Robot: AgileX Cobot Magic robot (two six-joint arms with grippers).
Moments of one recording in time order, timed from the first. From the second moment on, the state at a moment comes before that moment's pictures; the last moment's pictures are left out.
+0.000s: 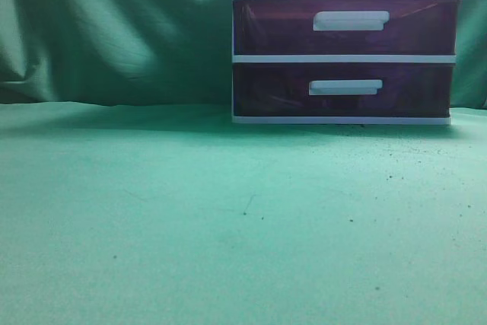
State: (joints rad) left arm 0.06 1.54 -0.77 -0.12 0.08 -0.03; right arm 0.01 -0.01 0.03 0.03 0.38 0.06
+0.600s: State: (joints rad) left arm 0.06 1.49 -0.81 -0.12 0.19 -0.03; right arm 0.01 -0.01 0.03 0.03 0.38 0.06
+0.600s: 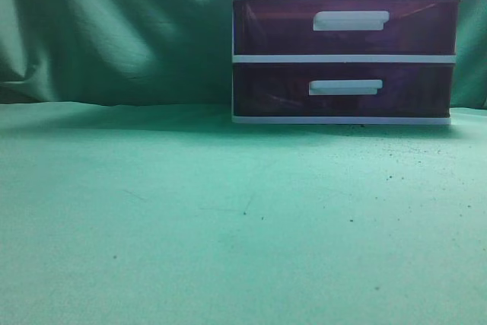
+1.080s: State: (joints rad) left arm -0.08 1.05 -0.93 -0.10 0.47 0.10; right arm 0.01 -0.01 0.03 0.06 0.28 0.06
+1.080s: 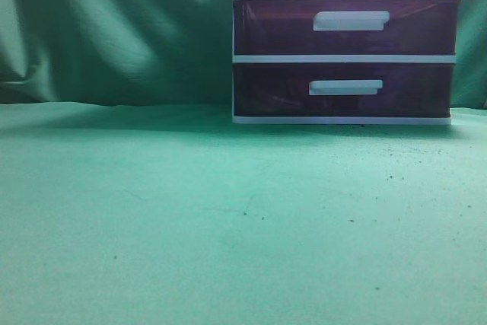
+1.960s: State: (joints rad) left arm -0.33 0.80 -0.93 -0.12 0.75 0.18; right arm 0.01 0.40 -0.50 0.07 0.13 -0.42
